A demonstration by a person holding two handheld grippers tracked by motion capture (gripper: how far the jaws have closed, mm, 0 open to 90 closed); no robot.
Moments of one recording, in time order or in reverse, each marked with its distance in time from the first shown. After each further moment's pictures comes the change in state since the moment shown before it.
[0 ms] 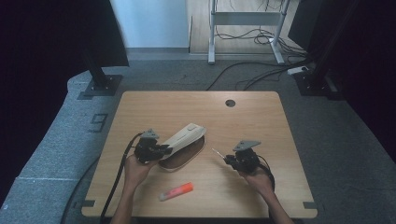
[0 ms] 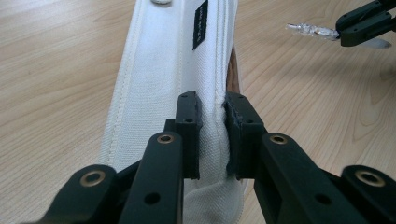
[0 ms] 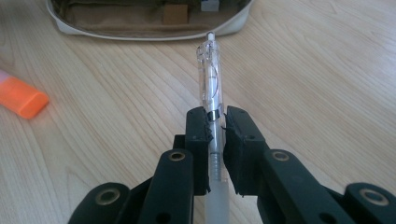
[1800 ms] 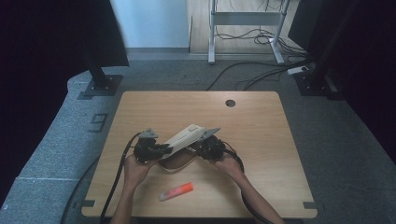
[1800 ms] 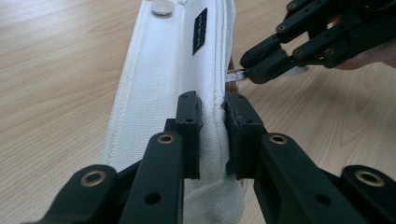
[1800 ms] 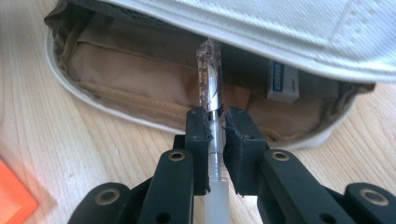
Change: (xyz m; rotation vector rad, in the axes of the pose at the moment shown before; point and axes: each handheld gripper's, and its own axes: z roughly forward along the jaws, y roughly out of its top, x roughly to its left) left arm 0.000 0.001 -0.004 -0.032 -0.031 0.001; right arm 0.030 0.074 0.087 0.091 0.093 -0.141
